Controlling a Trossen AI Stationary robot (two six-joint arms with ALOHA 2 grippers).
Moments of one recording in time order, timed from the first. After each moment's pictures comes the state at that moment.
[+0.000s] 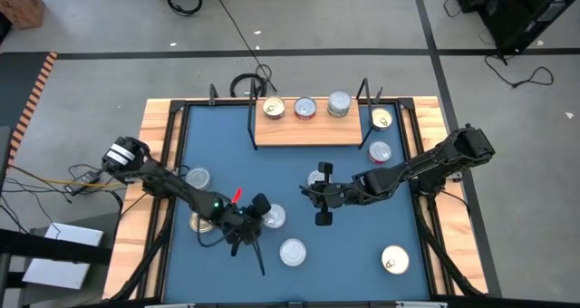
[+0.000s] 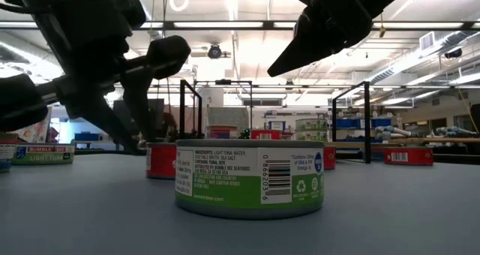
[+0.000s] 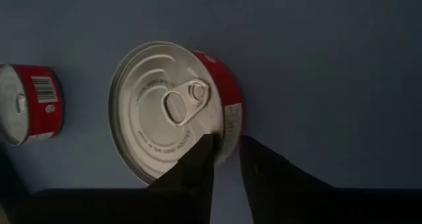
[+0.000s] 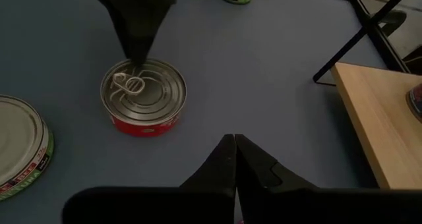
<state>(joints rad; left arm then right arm) -0.46 1.63 0.84 -0.27 -0.33 0.60 0.27 1.56 0.94 -0.08 0.41 0.04</state>
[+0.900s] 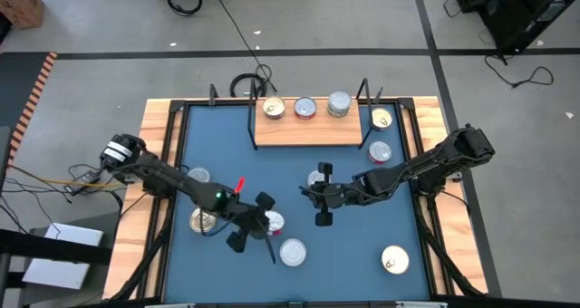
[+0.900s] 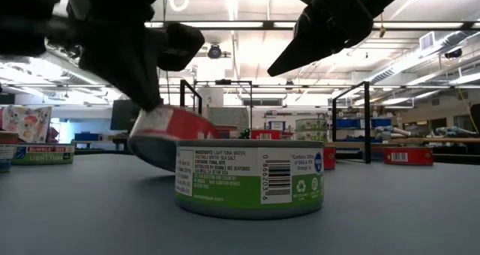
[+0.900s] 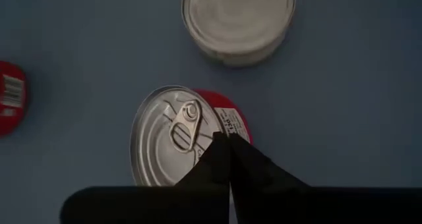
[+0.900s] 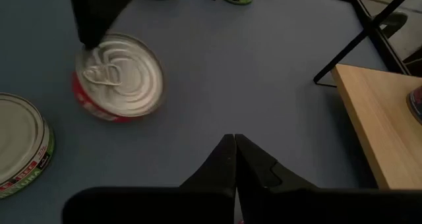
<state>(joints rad) -0.38 1.59 0.96 -0.31 -0.03 0.28 0.28 1.56 0.94 -0.08 0.41 0.03</state>
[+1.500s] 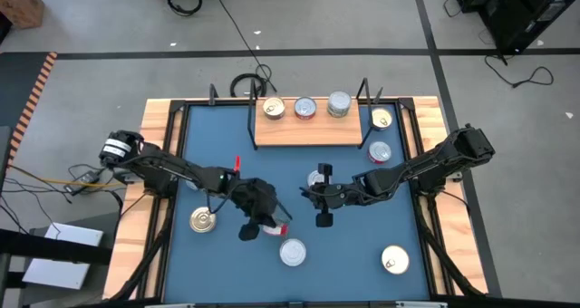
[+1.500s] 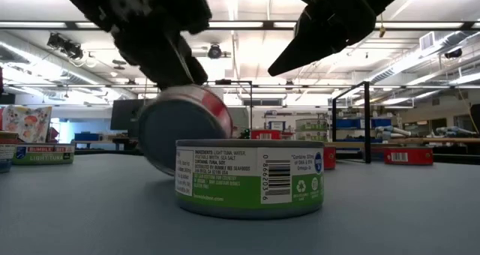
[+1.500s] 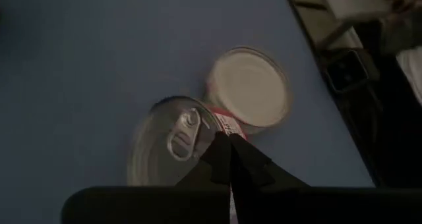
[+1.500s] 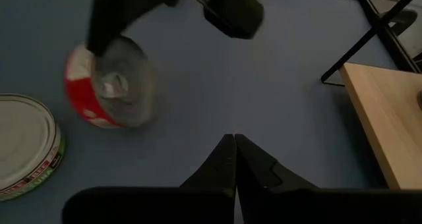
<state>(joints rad) -0.20 1.56 0.84 -0.01 0.31 -0.20 0.28 1.56 0.94 -0.08 0.39 0.05</state>
